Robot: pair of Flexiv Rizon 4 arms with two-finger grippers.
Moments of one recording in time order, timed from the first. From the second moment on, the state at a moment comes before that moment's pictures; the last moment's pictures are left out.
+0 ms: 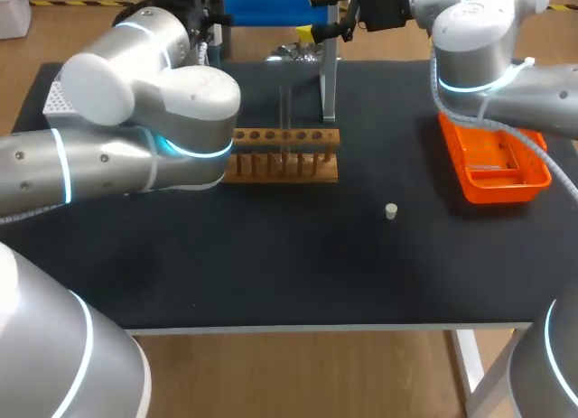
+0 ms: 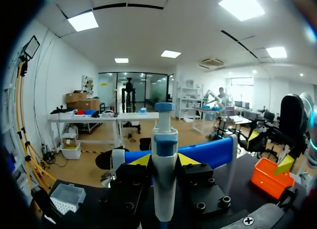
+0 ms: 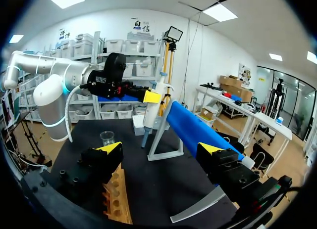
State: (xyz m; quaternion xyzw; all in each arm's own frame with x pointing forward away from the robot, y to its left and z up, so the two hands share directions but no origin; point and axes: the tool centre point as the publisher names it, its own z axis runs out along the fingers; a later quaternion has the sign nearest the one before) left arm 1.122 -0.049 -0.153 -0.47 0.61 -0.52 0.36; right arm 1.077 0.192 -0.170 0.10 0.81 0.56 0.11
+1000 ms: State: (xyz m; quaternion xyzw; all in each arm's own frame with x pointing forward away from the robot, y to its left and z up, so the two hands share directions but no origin) left arm 1.152 -0.047 -0.176 -0.52 0.61 -0.48 0.36; right arm 1.077 0.192 -0.170 0.10 0.81 0.56 0.11
